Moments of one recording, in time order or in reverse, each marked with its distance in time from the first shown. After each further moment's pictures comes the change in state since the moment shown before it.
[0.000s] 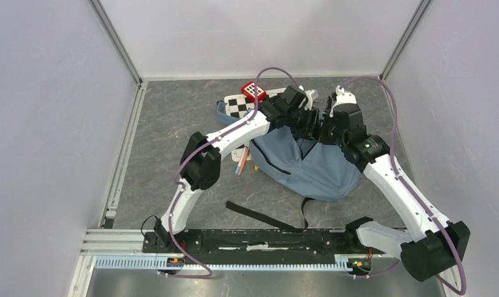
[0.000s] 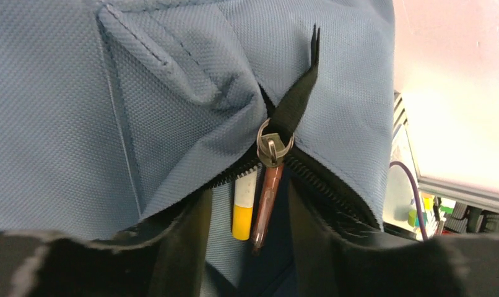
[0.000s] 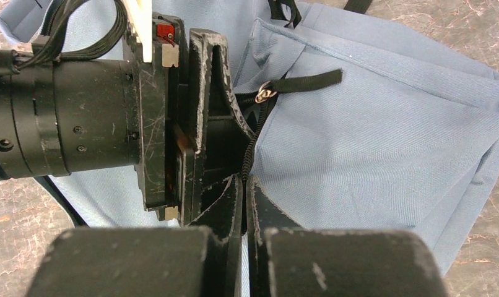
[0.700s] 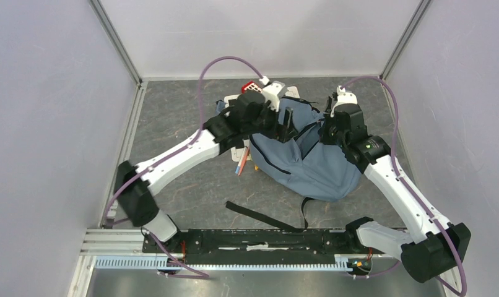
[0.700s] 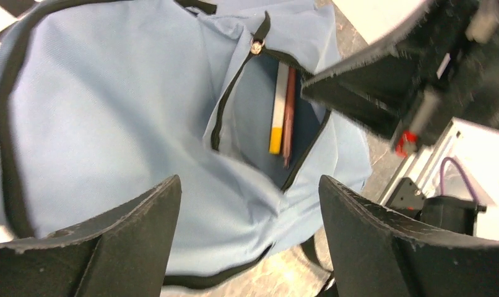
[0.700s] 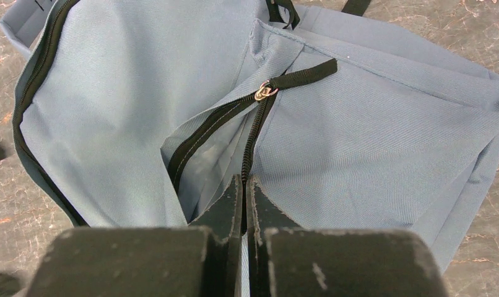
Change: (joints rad) left arm -0.003 -0.618 -0.577 0.218 -0.275 0.232; right arm -0.002 -0.009 0.000 -0.001 0.006 0.002
